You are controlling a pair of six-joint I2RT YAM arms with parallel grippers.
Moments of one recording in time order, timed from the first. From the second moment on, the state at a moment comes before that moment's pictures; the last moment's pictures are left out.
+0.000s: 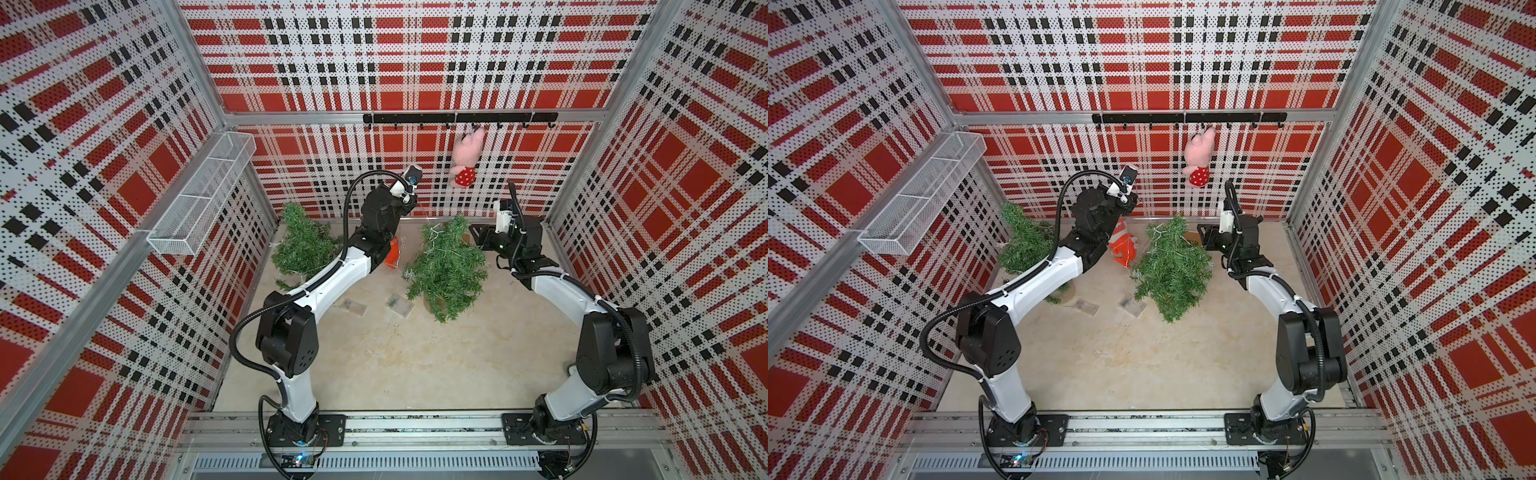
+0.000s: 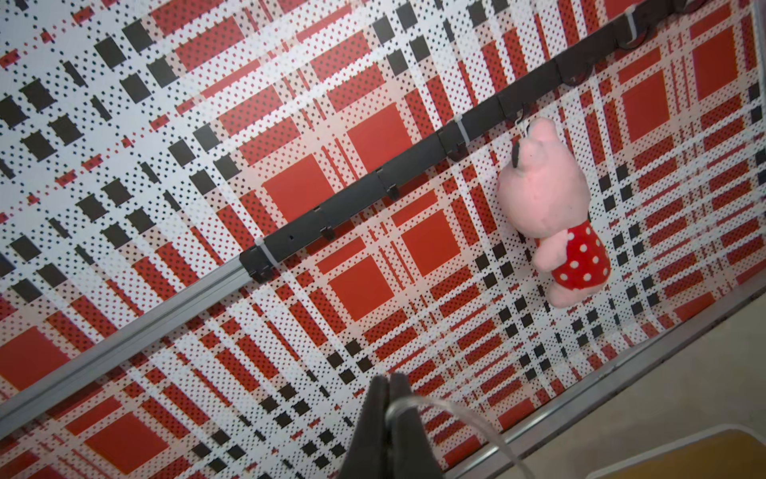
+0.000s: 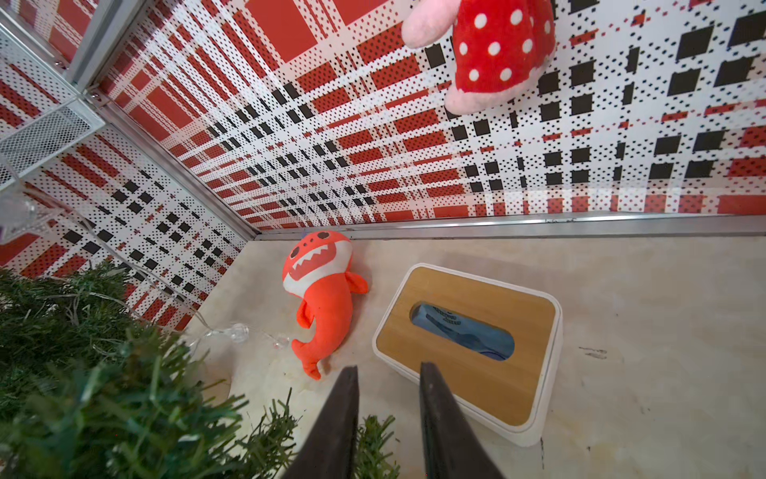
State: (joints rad) left arm -0.54 1.86 1.67 0.40 -0.24 0.52; right arm 0.15 1.62 1.14 0.25 -0.39 0.34
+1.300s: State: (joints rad) left arm -0.55 2.22 2.16 0.56 0.38 0.09; right arm 0.14 2.04 1.42 0.77 -0.99 0.30
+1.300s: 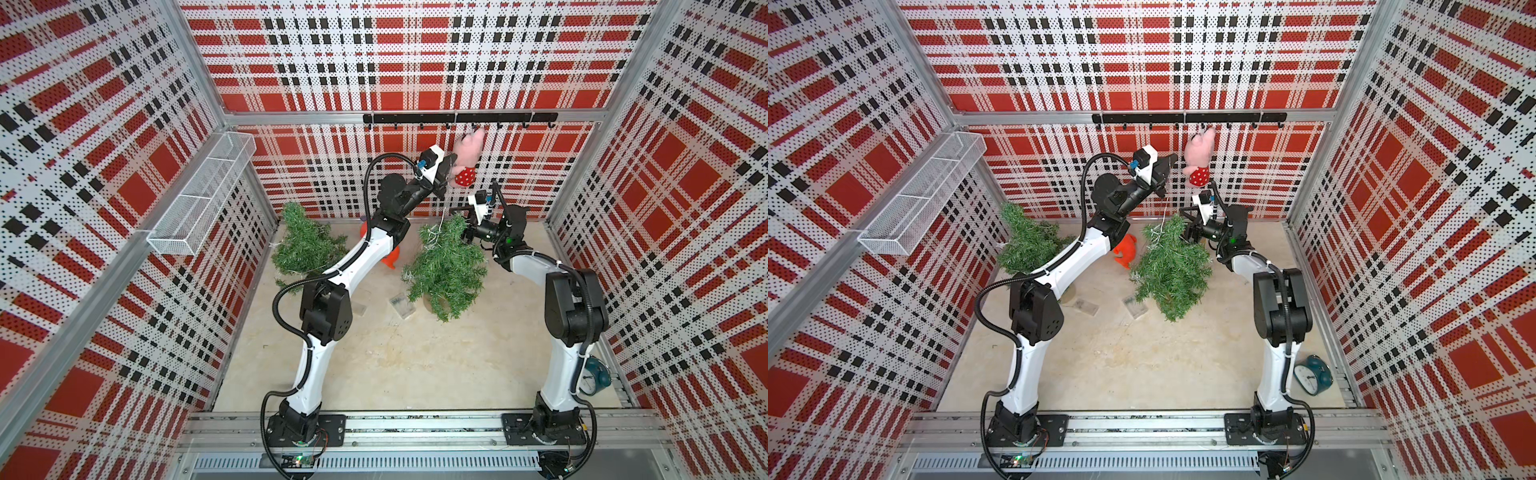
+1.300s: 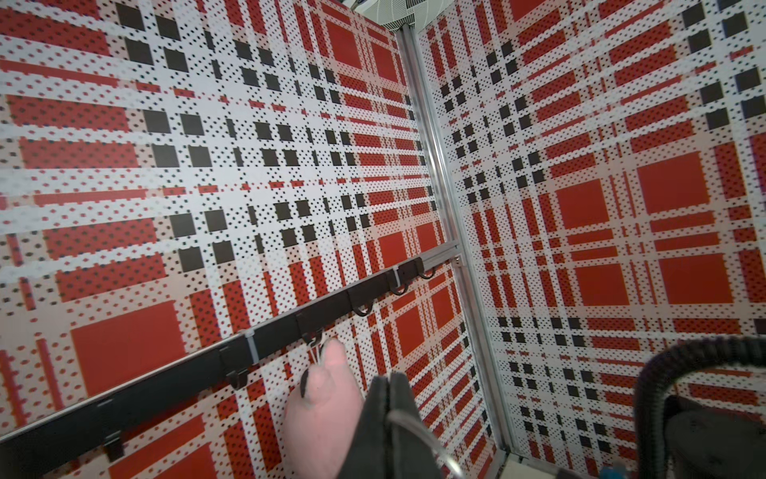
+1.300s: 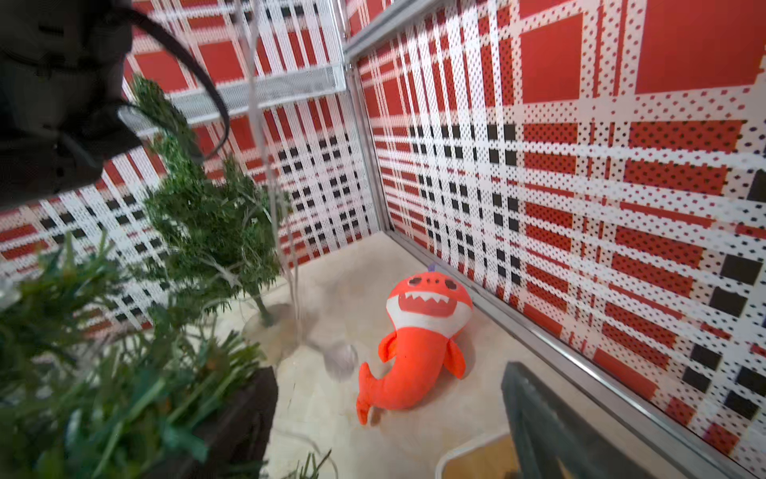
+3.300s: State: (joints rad) left arm -0.47 1.74 1.39 0.48 0.23 -0.05; right arm 0.23 2.01 1.50 0.89 -0.49 0.41
